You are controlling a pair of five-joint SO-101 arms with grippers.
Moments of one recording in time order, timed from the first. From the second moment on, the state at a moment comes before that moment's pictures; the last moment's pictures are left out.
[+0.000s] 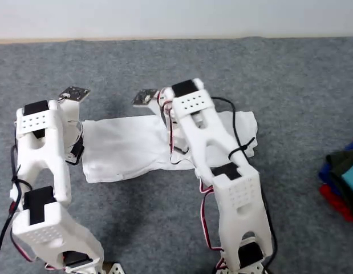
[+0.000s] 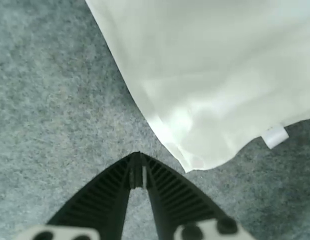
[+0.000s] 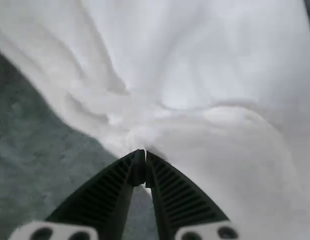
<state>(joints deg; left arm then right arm) -20.2 13.1 8.7 86.1 -23.3 -25.4 39.5 -34.6 97.8 39.2</state>
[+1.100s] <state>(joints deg) -19.3 13.1 8.7 84.7 -23.3 -0.9 22.5 -14.8 91.0 39.1</state>
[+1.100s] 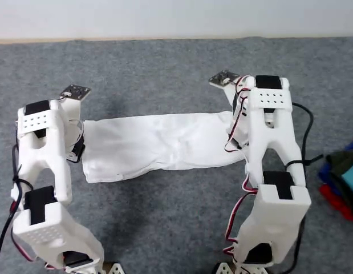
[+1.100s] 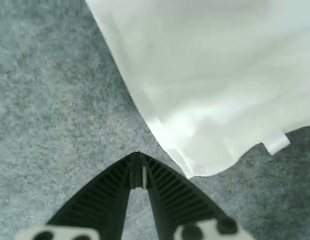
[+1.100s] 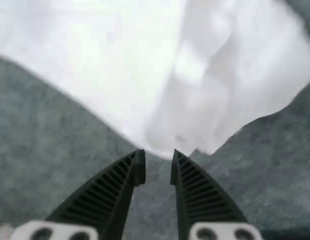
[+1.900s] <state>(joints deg) -17.2 13.1 8.7 84.3 -23.3 3.6 35.9 -14.9 90.4 39.2</state>
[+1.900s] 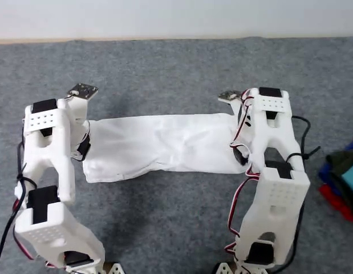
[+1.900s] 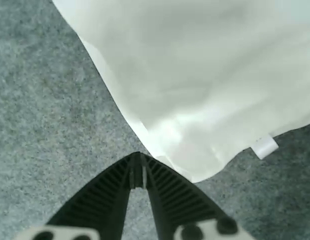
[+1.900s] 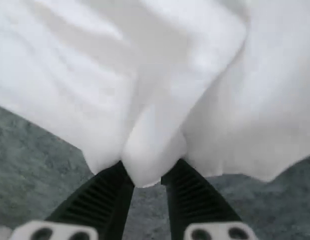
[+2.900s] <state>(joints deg) -17.2 13.1 8.7 84.3 -23.3 3.3 49.7 -39.4 100.1 39.2</state>
